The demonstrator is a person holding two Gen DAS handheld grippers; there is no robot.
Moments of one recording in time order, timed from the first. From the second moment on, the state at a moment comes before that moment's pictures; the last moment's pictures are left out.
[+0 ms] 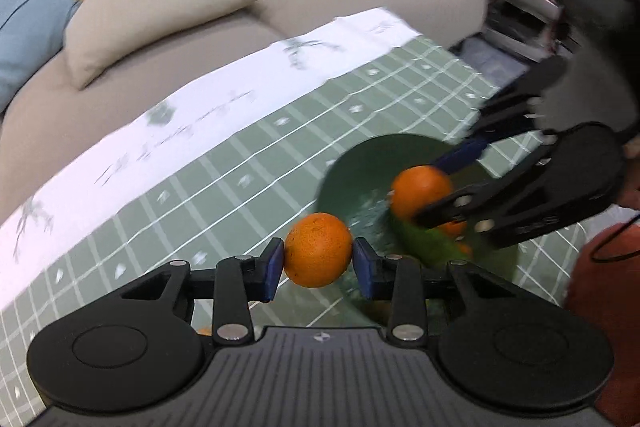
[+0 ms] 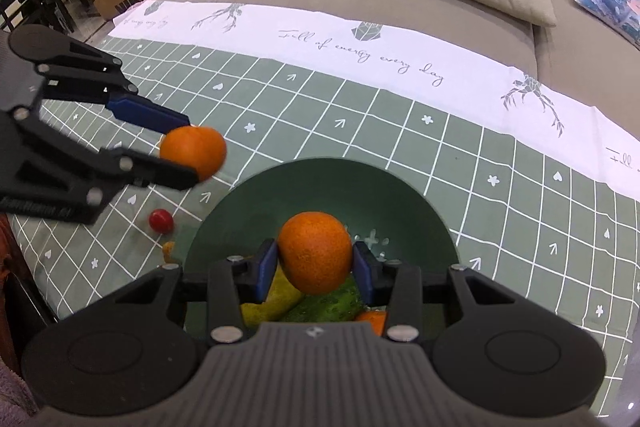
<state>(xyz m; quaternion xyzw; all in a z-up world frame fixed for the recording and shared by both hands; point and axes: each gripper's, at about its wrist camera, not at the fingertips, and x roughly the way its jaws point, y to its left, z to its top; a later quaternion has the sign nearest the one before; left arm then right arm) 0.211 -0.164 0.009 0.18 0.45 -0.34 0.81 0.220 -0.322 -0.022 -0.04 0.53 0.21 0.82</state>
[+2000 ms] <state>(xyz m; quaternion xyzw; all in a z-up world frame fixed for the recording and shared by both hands) 0.180 -0.177 -0.010 0.24 0.48 -0.32 0.78 0.217 -0.312 -0.027 0.00 0.52 0.20 0.83</state>
